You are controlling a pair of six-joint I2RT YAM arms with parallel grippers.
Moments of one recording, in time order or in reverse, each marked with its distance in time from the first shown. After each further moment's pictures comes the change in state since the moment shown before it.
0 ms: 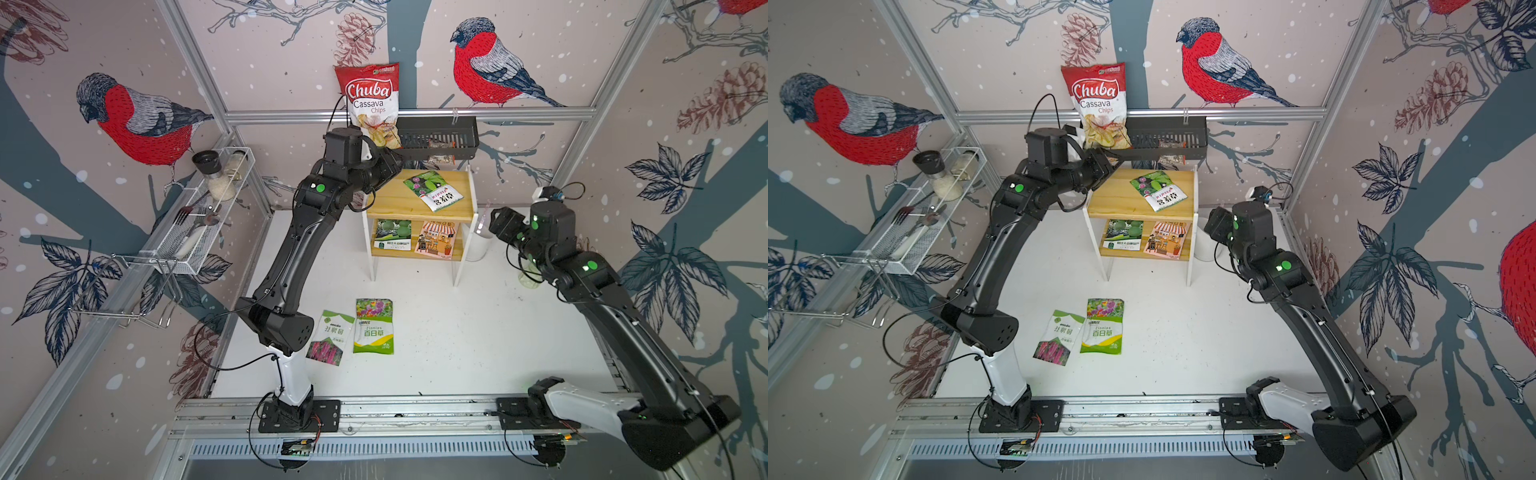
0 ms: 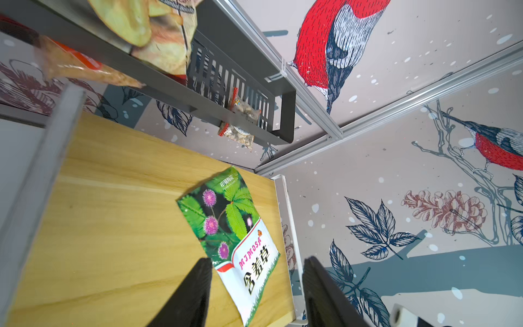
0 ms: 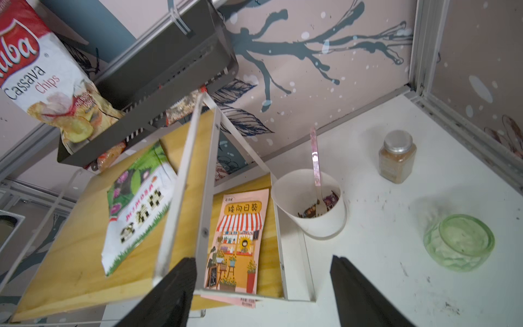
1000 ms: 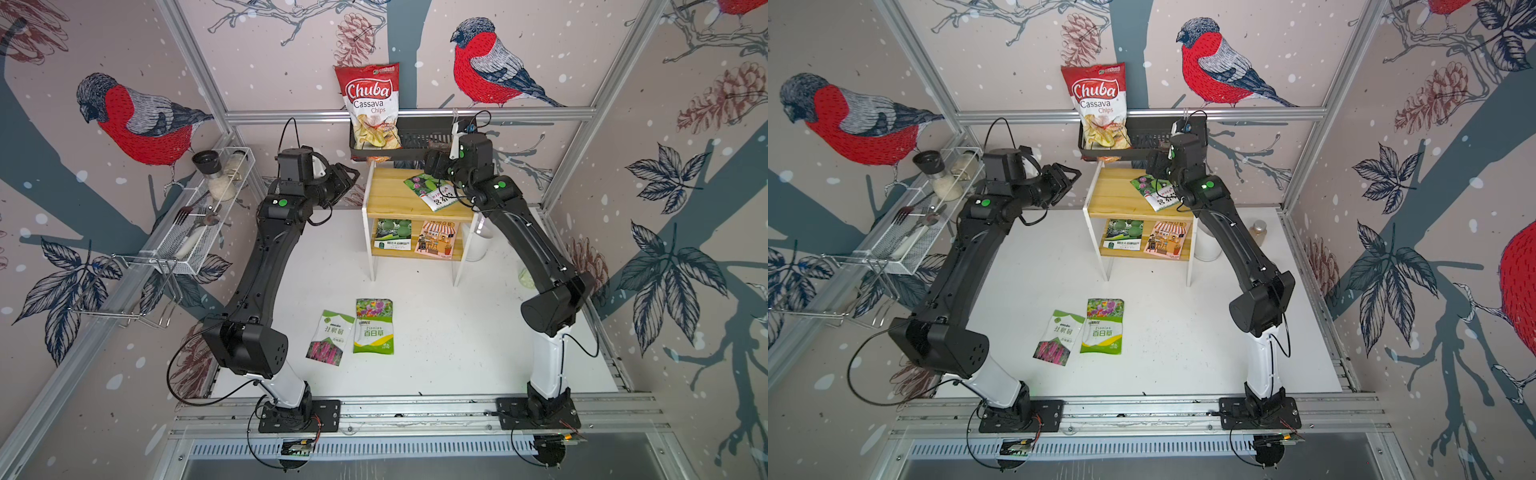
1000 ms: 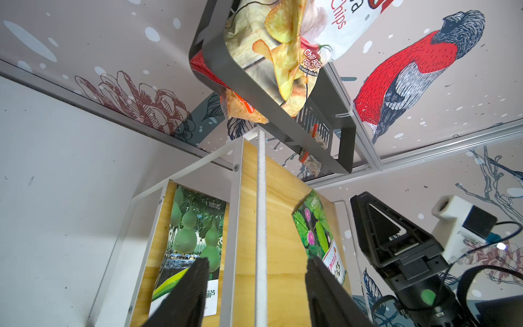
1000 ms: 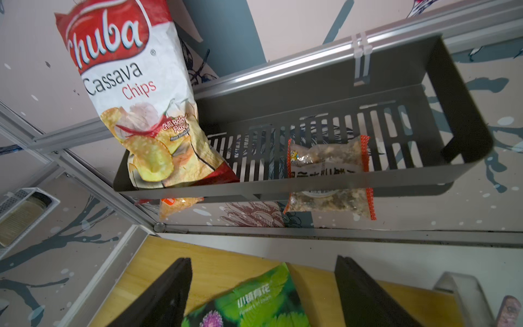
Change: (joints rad) left arm 0.264 -0.200 -0.442 0.165 0.130 0.030; right arm 0.075 0.840 0.904 0.054 -0.167 -0.244
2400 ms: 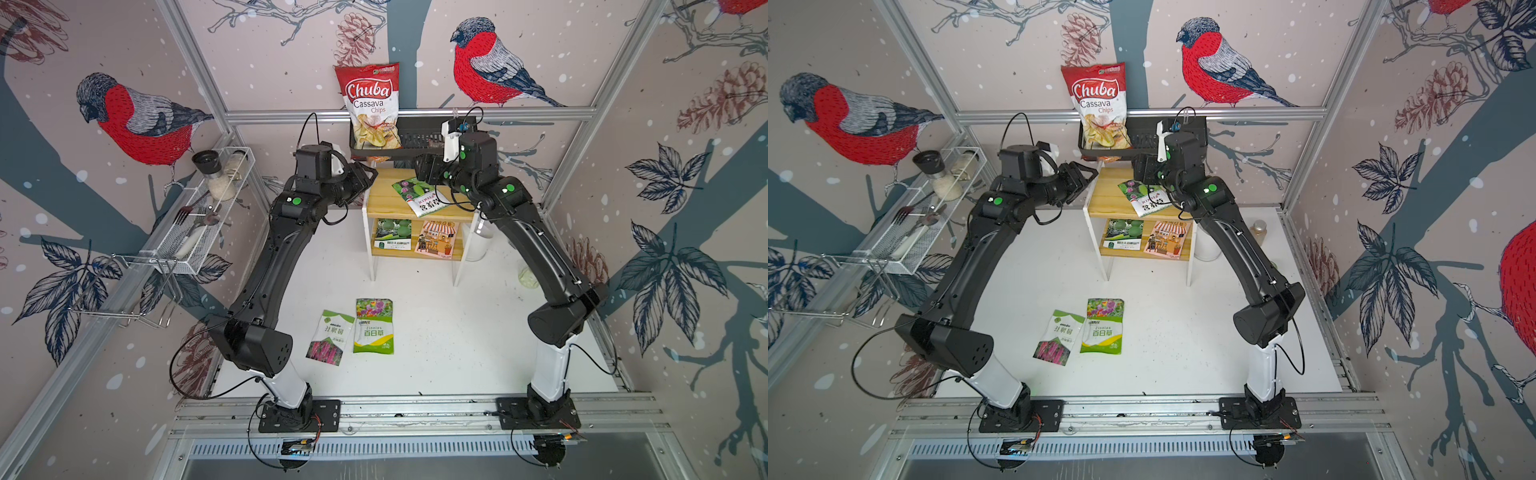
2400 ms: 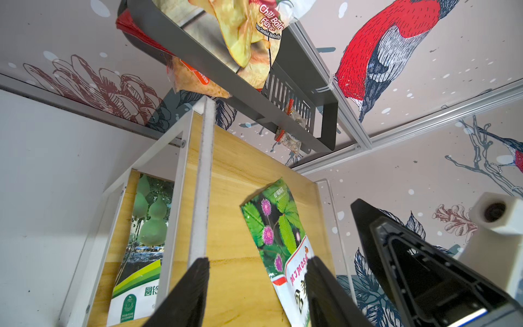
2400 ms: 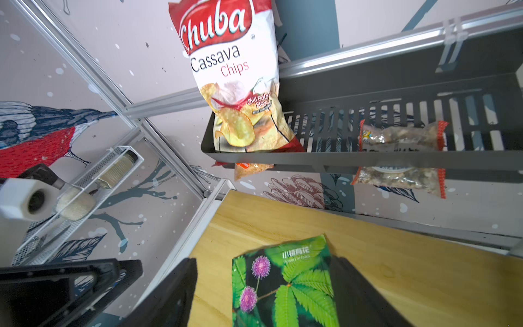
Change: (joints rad) left arm -0.122 0.026 0.080 -0.035 -0.049 0.008; right arm 0.077 -0.111 0.007 -0.093 -0.114 0.011
